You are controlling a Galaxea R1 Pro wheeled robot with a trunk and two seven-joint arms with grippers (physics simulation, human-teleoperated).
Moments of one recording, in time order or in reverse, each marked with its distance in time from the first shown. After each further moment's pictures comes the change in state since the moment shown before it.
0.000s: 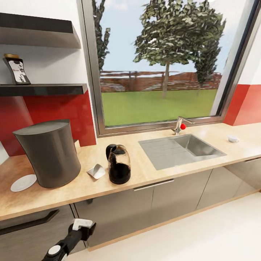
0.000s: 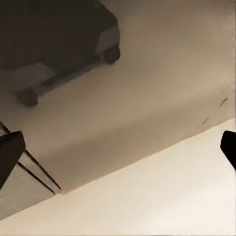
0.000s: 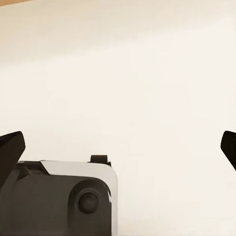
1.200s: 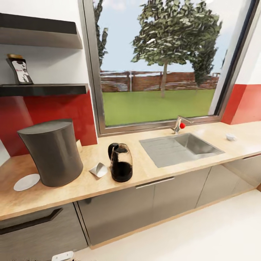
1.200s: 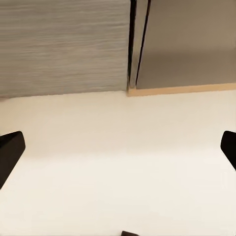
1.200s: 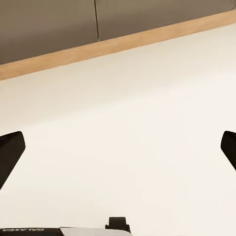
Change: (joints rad) left arm 0.004 0.003 0.131 0.403 0.068 -0.092 0.223; right arm 0.000 0.046 -0.004 -0.200 -0.007 -0.002 0.000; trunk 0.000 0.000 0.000
